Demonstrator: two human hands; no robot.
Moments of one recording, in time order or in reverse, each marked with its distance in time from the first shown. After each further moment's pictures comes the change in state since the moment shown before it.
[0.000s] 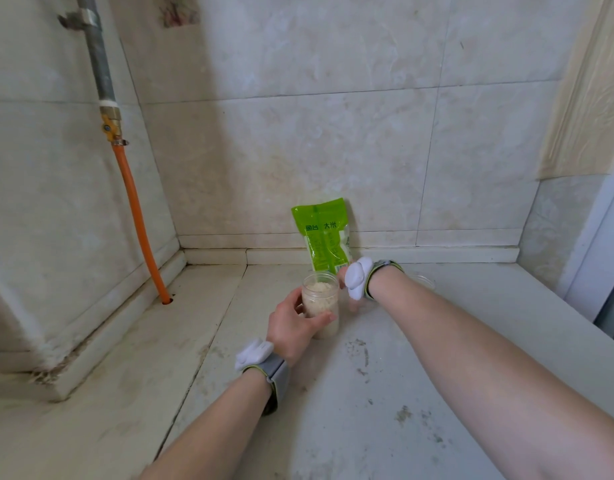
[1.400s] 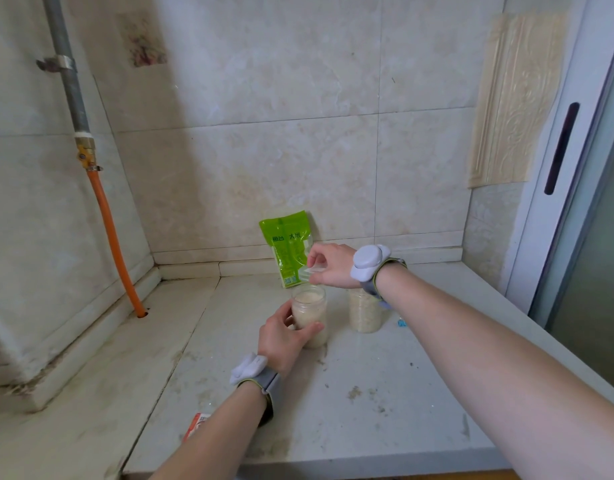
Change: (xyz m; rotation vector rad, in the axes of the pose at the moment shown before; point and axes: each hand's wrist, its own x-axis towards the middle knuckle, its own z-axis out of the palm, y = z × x) left_hand -0.040 0.023 0.031 -0.021 -0.018 0.051; right_hand -0.080 0.035 0.006 0.781 0.463 -0.090
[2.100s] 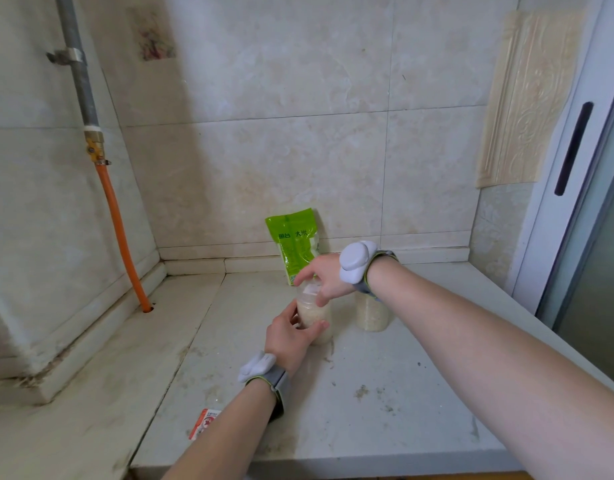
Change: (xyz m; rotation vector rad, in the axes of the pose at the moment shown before) left_hand 0.001 -0.007 0.001 -0.036 -0.024 -0.027; right_hand 0.005 -0.024 0.007 -0.285 -0.327 -0.122
